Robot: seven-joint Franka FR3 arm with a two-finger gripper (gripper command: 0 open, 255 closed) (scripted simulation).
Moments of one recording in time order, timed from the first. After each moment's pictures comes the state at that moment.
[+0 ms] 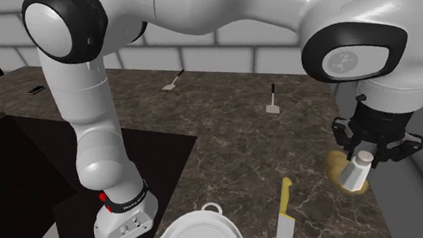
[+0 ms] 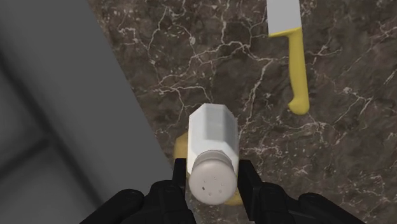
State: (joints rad) arm -0.27 0.15 -0.67 -1.78 0.22 2.03 -1.20
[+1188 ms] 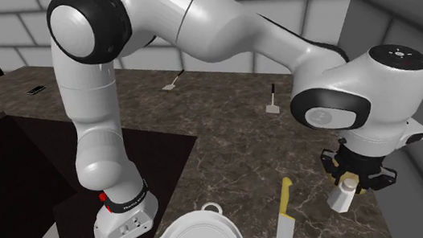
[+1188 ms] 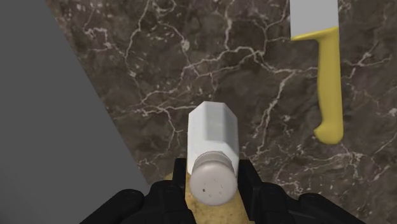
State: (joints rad) arm -0.28 0.23 -0.64 -1.93 0.31 2.24 -1.28
